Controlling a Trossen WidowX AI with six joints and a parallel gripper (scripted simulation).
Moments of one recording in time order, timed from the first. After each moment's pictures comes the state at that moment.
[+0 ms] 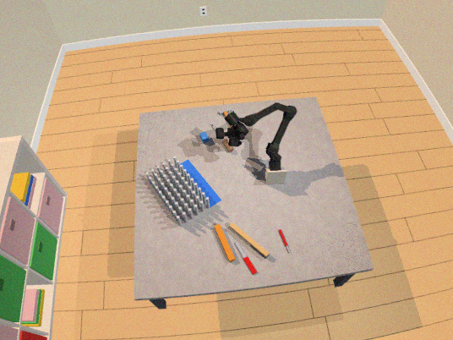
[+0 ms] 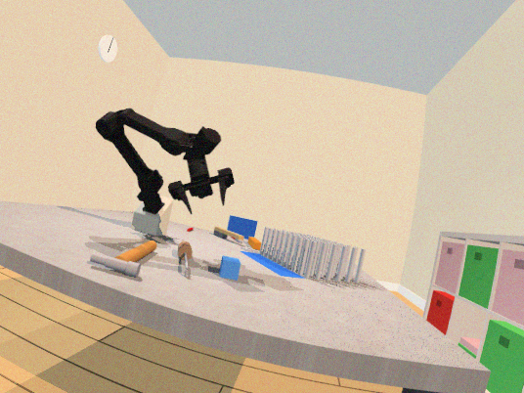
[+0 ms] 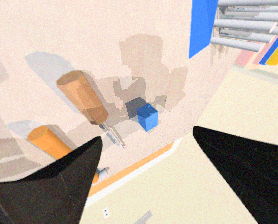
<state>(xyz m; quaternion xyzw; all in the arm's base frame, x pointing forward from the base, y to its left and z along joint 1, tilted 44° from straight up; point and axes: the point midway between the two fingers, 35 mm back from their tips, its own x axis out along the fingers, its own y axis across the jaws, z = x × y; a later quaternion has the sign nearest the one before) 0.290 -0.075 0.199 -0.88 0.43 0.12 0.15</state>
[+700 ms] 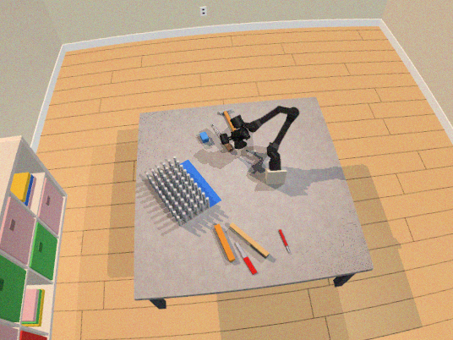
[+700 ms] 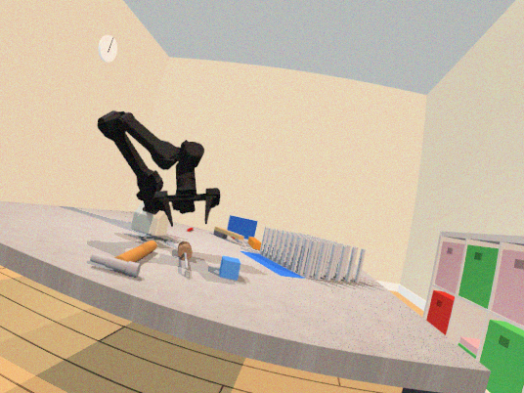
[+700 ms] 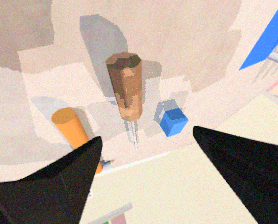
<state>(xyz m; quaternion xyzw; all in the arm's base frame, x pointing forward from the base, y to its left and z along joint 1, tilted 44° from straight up) 0.265 -0.130 0.180 -0.87 0.46 0.15 0.03</state>
